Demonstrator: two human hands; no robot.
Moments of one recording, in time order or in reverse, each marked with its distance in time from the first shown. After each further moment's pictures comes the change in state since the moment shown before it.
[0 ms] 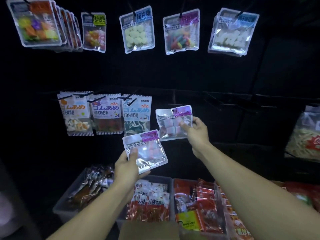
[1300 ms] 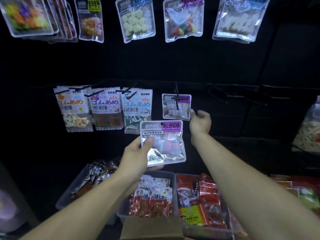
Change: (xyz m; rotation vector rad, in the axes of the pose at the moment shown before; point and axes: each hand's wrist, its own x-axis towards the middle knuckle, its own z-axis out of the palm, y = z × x) left_hand -0.014 0.028 0.011 0.093 -0.311 0.046; right_hand 0.052 0.027 0.017 -0.020 0.358 0.096
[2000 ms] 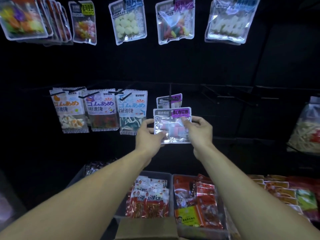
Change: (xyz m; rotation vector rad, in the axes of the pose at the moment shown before) left_hand 0.058 0.005 0.057 0.201 0.142 0.120; right_hand -0.042 -0.010 -0.048 0.086 -0.230 -0.054
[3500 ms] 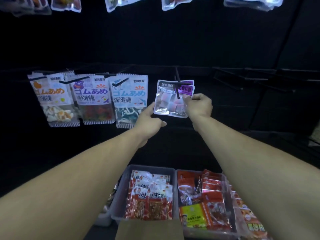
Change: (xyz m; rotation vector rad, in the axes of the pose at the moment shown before) left_hand 0.090 -0.026 -0.008 0.222 -0.208 -0.034; right_hand 0.099 0.023 0.050 -0.288 0.115 -0.022
